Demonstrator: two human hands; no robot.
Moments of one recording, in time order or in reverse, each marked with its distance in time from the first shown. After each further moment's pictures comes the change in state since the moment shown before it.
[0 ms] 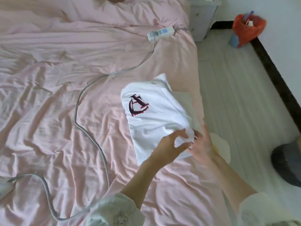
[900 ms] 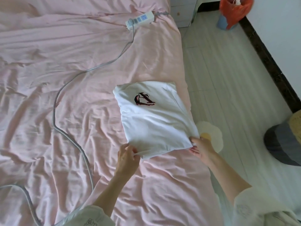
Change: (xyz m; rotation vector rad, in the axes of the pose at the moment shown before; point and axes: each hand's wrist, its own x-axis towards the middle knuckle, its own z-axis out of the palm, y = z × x) left_hand -0.027 -0.097 0.015 0.270 0.294 -0.371; right_hand 0.024 0.005 -0.089 -0.341 0.386 0.058
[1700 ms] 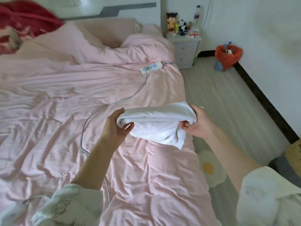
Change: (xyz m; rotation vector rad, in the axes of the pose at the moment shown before) left_hand -0.005 0.158 -0.209 -1.385 0.020 -0.207; right_hand -0.171 -0.178 0.041 0.372 -0.436 -0.180
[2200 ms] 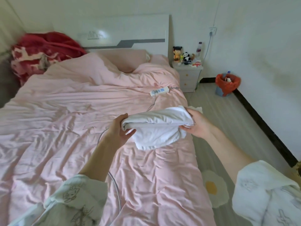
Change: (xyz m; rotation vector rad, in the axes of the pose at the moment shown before) left_hand -0.040 0.076 -0.018 0.078 -0.068 0.003; right_hand -0.064 -0.034 0.067 -0.279 -0.088 -0.170
